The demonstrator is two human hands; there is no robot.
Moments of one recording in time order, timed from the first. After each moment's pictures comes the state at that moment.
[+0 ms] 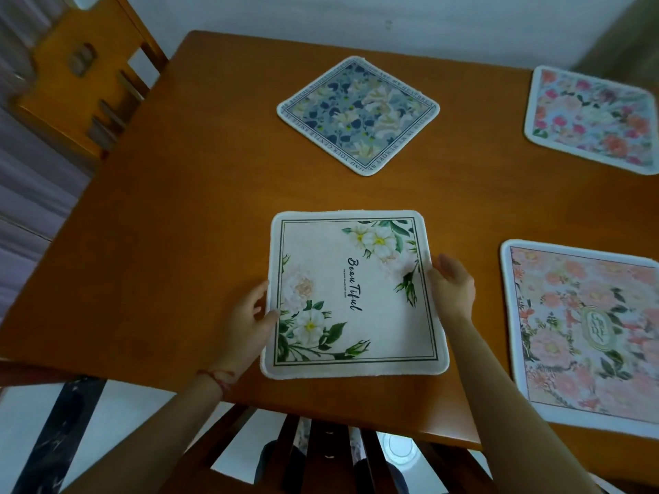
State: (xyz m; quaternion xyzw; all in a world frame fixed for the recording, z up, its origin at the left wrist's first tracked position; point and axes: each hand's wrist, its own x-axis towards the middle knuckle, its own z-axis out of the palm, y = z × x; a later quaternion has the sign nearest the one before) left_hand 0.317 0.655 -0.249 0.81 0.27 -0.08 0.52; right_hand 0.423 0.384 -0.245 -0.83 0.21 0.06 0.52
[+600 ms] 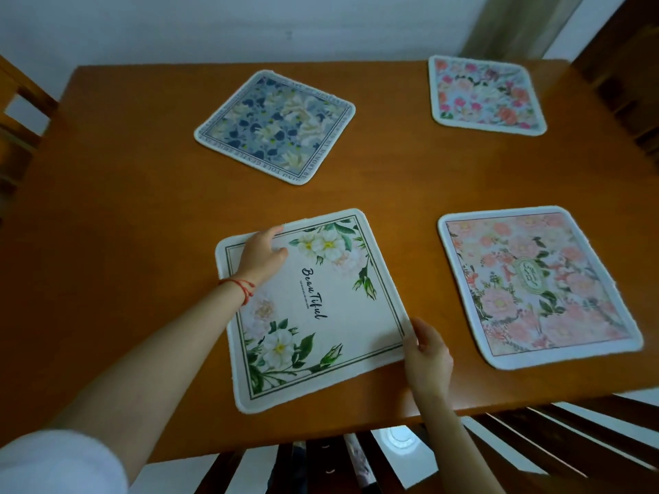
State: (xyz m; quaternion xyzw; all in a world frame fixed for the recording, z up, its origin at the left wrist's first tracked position) left_hand 0.476 0.619 -0.249 0.90 0.05 -0.13 0.41; right_hand 0.302 0.381 -0.257 -0.80 0.34 0.02 0.50
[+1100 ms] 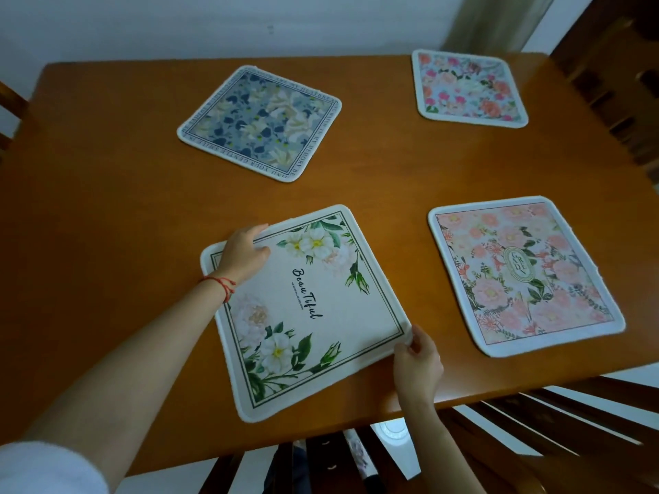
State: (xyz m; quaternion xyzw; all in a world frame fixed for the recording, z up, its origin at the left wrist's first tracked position) left_hand 0.486 0.641 -0.257 0.92 0.02 -0.14 0.37; right_hand 0.289 0.401 -0.264 -0.76 0.43 -0.01 0.49
